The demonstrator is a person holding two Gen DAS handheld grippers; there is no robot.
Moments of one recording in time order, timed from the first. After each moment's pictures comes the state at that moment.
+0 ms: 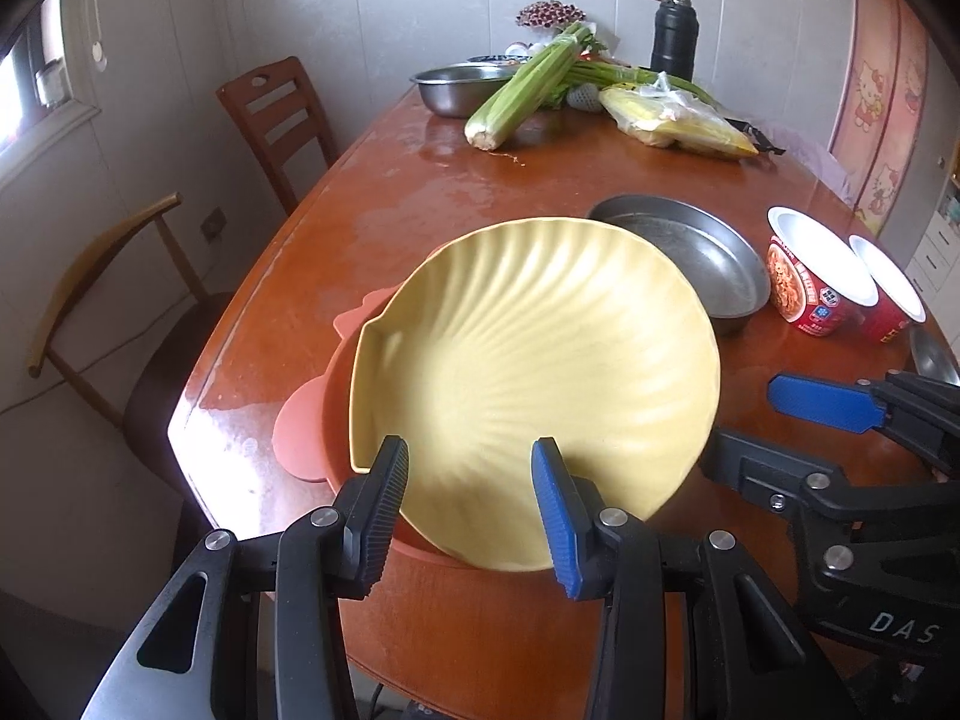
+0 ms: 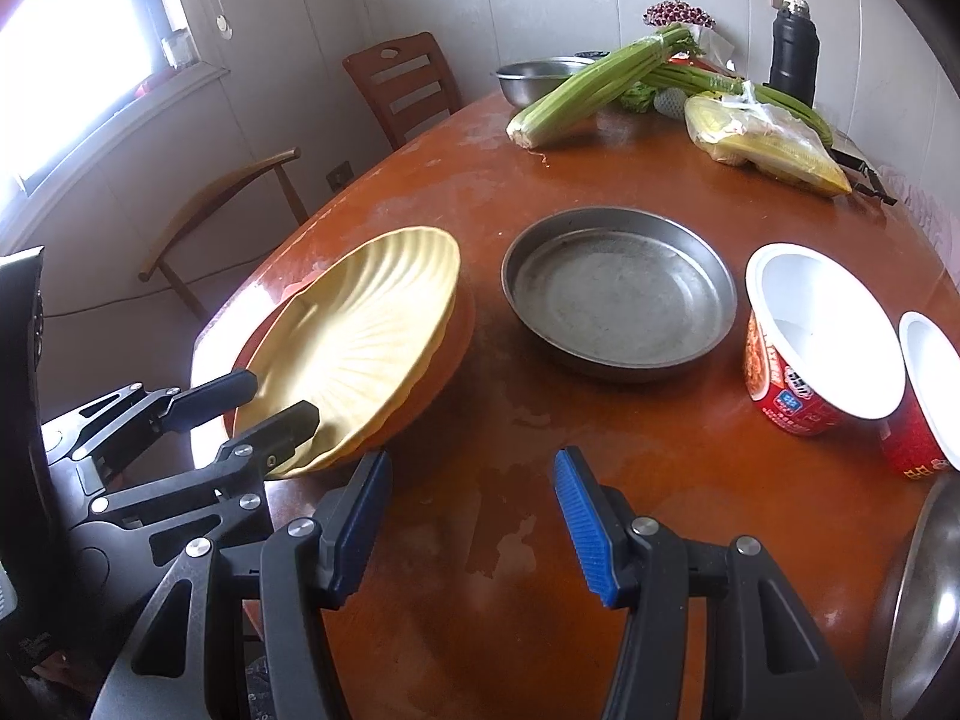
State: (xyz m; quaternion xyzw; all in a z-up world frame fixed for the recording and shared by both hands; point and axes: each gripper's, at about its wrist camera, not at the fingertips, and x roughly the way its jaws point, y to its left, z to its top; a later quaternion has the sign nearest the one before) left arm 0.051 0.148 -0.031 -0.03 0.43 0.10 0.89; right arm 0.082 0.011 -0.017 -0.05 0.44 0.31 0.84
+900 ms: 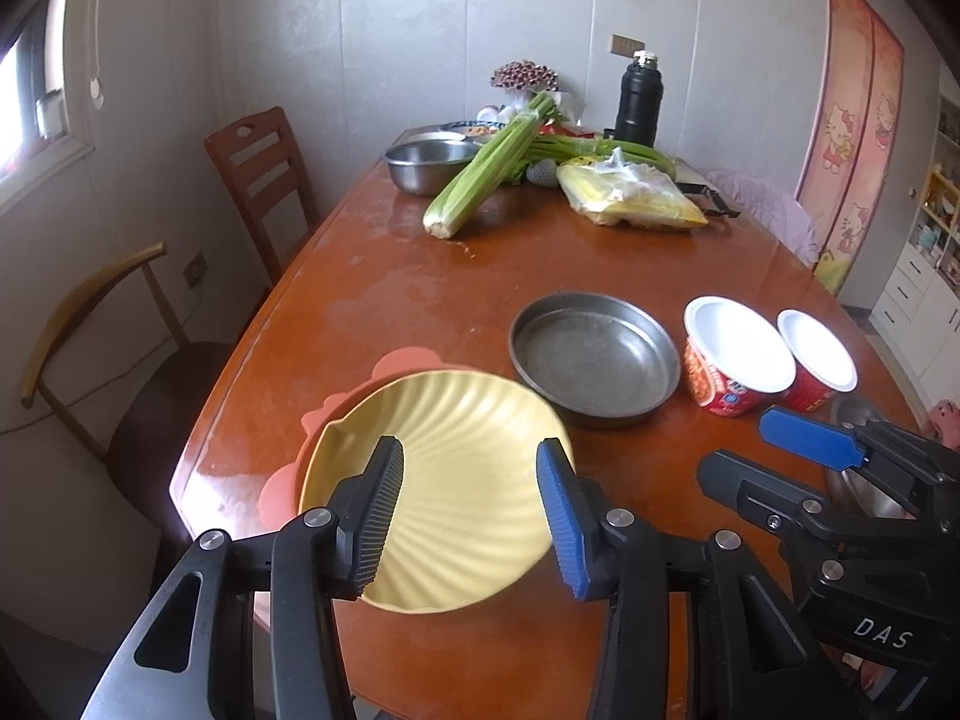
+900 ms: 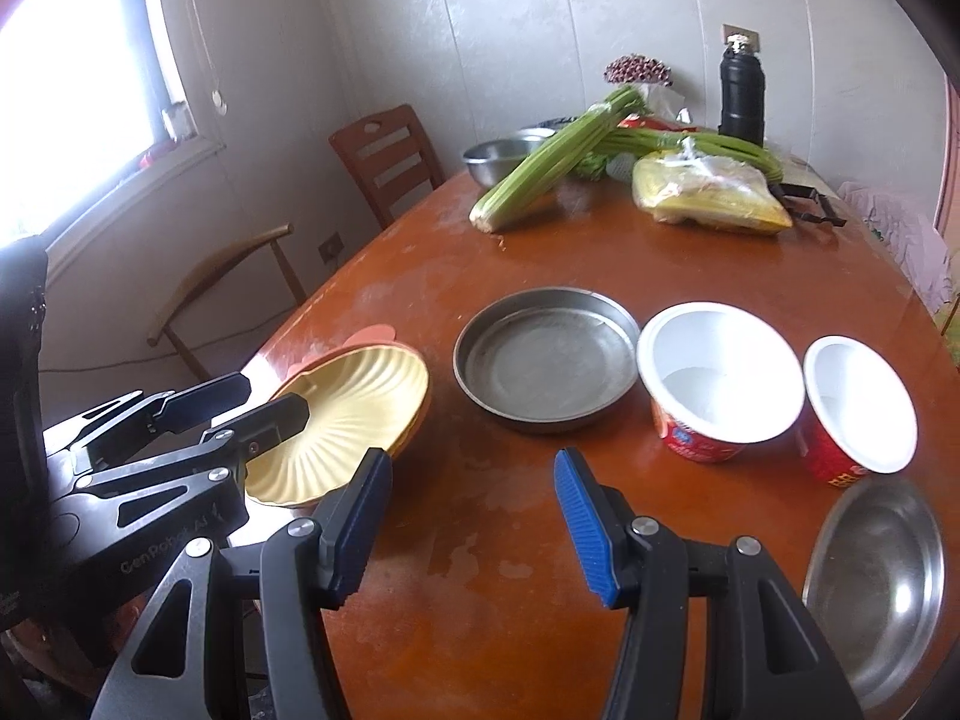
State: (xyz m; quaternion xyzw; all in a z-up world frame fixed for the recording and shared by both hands) left arm 0.048 0.116 0.033 -0.04 0.38 0.07 0.92; right arm 0.067 -0.044 0.030 0.00 0.37 0.29 0.88
